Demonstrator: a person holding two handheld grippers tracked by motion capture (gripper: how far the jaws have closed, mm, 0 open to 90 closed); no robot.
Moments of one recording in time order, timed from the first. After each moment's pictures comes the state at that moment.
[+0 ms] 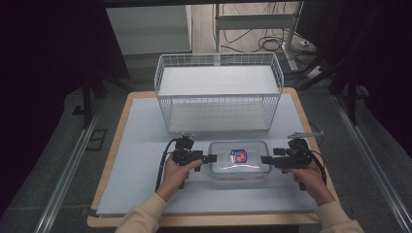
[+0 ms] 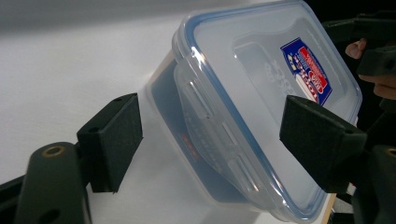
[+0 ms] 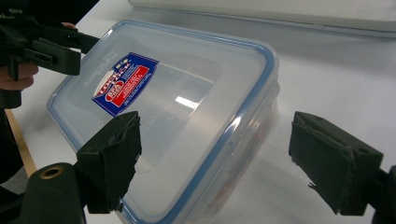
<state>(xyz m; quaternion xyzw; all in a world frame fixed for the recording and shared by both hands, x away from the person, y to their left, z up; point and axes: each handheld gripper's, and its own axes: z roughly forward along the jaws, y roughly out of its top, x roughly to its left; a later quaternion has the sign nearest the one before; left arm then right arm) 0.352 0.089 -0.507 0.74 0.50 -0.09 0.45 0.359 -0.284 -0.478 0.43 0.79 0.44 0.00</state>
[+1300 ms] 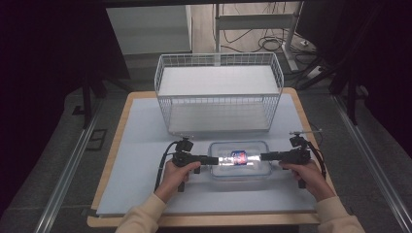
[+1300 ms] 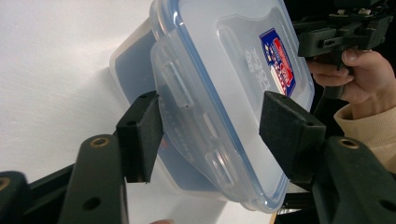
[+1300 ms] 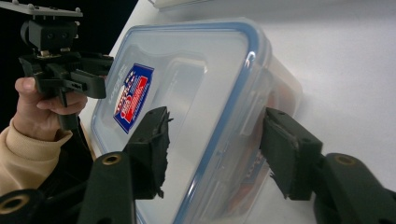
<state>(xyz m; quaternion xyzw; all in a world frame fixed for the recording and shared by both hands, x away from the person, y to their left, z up) 0.347 0.094 -0.513 0.72 0.48 -0.16 0.48 0.380 -0.296 -0.492 0.48 0.74 0.45 -0.15</state>
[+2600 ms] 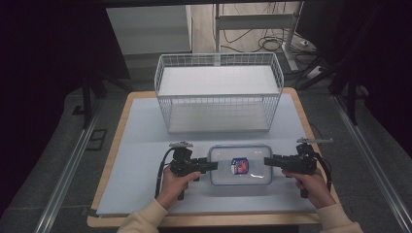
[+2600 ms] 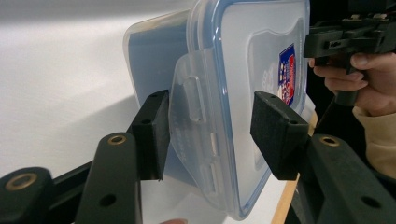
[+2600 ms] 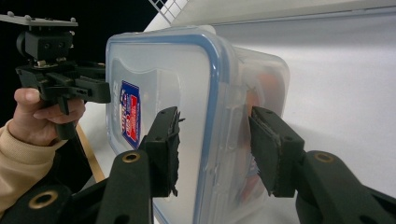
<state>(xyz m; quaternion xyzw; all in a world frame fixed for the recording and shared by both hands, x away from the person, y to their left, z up) 0.312 0.091 -0.498 0.73 0.45 -0.07 0.51 0.340 -0.298 -0.479 0.45 0.74 0.50 -0.07</state>
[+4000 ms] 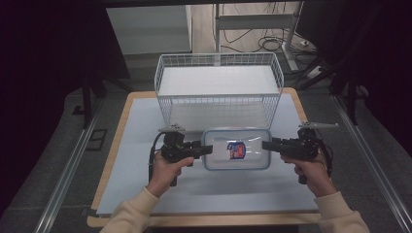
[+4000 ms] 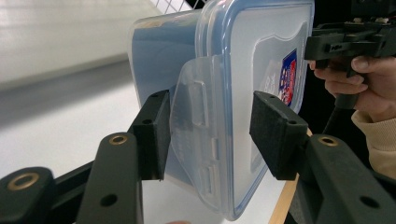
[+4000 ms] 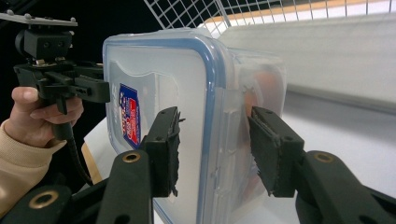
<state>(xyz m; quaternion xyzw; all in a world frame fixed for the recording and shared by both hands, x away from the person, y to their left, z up) 0.319 0.110 -0.432 0.73 0.43 -0.02 0.53 0.349 -0.280 -0.421 0.40 0.74 0.54 -0.02</state>
